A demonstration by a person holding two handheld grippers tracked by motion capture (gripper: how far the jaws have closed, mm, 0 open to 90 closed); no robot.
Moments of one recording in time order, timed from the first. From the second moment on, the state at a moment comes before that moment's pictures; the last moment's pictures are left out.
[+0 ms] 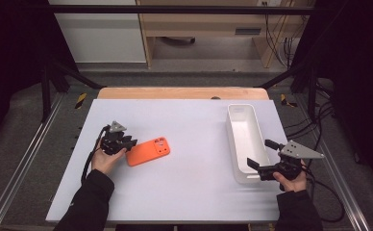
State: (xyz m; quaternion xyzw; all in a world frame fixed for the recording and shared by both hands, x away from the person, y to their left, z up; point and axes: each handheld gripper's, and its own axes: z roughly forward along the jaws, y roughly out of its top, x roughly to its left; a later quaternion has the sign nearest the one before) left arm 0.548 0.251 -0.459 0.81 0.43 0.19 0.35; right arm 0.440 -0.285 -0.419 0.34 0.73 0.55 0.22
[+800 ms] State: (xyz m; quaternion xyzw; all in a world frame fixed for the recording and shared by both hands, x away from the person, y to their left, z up) left arm 0.551 0.256 -0.468 0.81 0.45 0.18 0.33; right arm 0.440 -0.285 -0.419 0.34 0.73 0.55 0.22
